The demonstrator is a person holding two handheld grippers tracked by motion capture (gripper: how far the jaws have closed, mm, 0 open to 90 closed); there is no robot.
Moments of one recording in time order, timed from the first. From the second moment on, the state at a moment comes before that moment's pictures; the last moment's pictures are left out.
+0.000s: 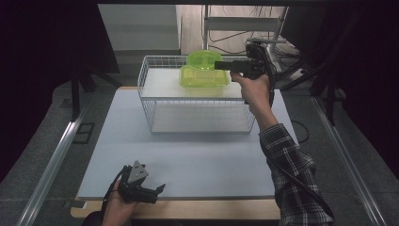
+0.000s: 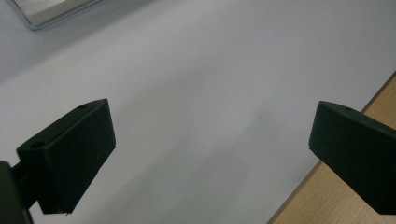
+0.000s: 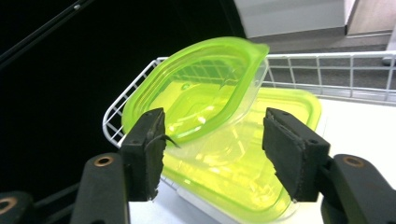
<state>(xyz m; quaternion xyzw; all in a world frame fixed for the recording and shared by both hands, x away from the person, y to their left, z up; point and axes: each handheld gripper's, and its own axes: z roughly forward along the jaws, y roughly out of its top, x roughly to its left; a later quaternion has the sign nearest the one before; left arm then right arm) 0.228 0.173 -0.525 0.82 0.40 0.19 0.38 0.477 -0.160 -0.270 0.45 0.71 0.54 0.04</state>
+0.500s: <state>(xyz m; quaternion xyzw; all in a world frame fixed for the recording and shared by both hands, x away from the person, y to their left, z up) 0.228 0.173 -0.524 0.82 0.40 0.19 0.38 0.455 -0.166 -0.284 0.40 0.74 0.54 0.03</state>
